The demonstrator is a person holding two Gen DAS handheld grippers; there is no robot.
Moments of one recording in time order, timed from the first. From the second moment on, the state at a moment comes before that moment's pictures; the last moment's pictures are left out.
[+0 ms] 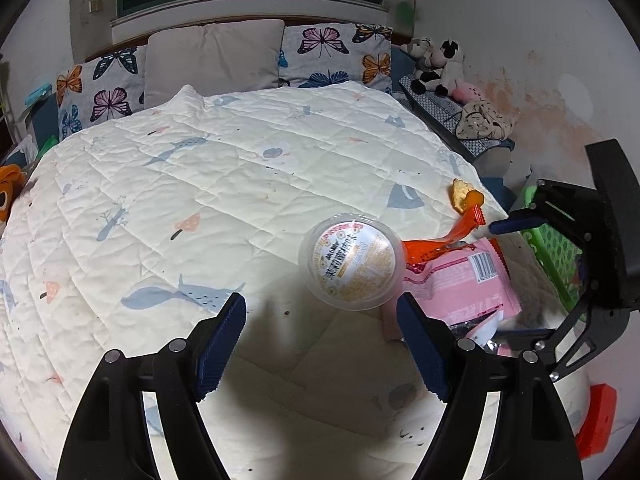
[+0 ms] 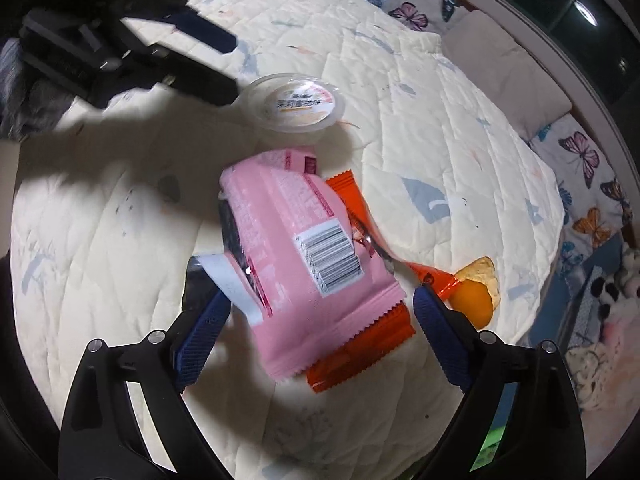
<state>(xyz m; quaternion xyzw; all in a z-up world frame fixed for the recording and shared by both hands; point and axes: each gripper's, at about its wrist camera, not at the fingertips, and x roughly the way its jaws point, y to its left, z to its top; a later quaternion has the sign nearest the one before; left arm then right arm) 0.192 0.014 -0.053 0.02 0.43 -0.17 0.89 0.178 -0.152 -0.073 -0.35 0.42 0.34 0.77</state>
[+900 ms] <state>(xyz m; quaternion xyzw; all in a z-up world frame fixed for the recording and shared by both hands) 0.207 0.010 -0.061 0.01 0.44 -0.18 0.88 0.179 -0.142 -0.066 -0.26 0.43 0.36 0.78</state>
